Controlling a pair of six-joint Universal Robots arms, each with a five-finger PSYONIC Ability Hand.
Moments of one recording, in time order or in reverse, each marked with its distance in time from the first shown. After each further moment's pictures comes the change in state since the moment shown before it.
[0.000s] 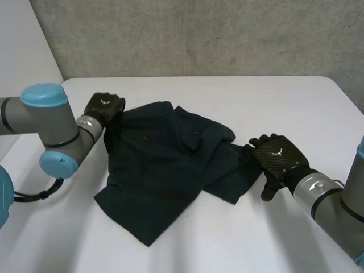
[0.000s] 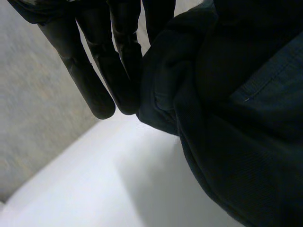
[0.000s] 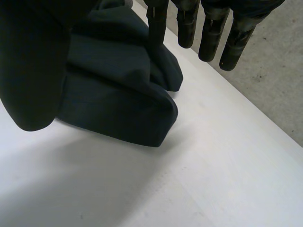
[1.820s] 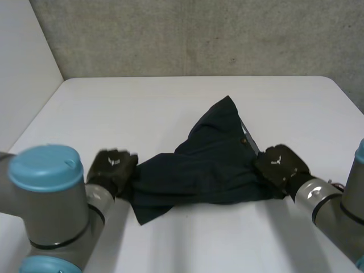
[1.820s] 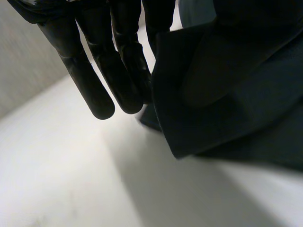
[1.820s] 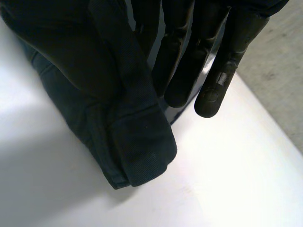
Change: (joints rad) left arm -0.302 0.527 -0.752 0.029 -0.350 -0.161; right arm -0.019 0.024 0.011 0.008 -0.008 -0.186; left_hand -0.018 0.037 0.018 0.012 0.026; right_hand 0.761 0.943 0.966 0.954 0.905
